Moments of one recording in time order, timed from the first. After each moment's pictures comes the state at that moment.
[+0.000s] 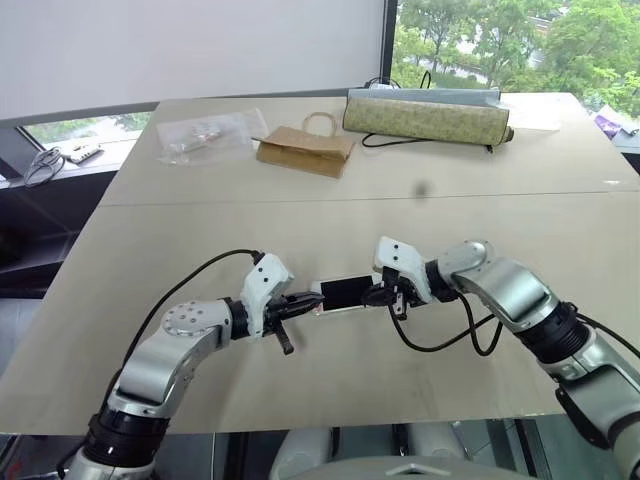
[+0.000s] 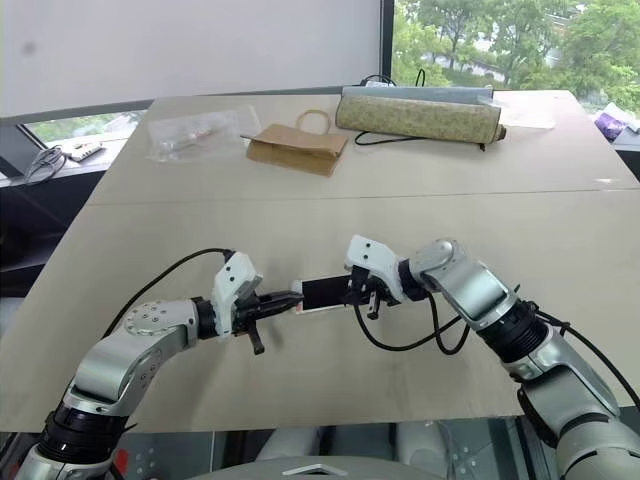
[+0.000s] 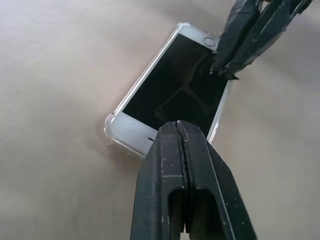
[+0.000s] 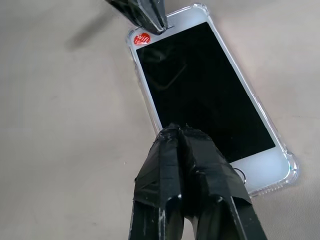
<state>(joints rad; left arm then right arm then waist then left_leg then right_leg) -0.05 0.65 -0.06 -0.35 -0.42 0.60 -0.83 -0.60 -0.51 0.52 -0.12 0.24 0.81 0.99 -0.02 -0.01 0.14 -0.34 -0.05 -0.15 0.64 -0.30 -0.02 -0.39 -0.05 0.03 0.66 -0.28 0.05</state>
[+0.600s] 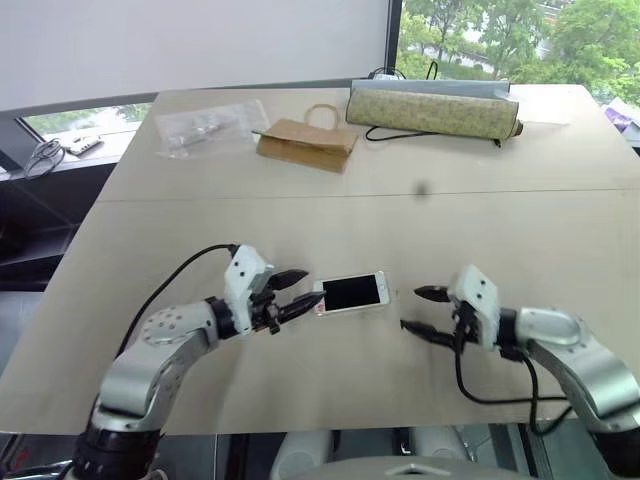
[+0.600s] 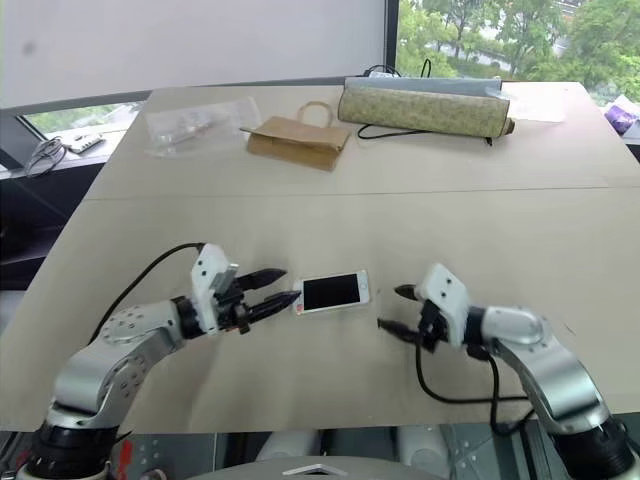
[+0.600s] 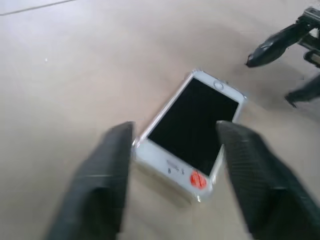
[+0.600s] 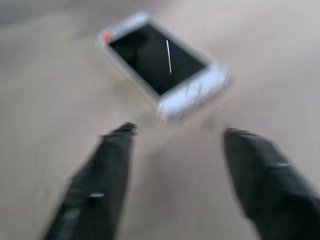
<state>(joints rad) 0.06 0.64 0.11 -0.44 -0.53 0.57 -0.82 0.07 -0.62 0.08 -0.52 0.32 0.54 0.83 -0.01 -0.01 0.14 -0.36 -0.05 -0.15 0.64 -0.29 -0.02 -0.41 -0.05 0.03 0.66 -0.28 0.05</state>
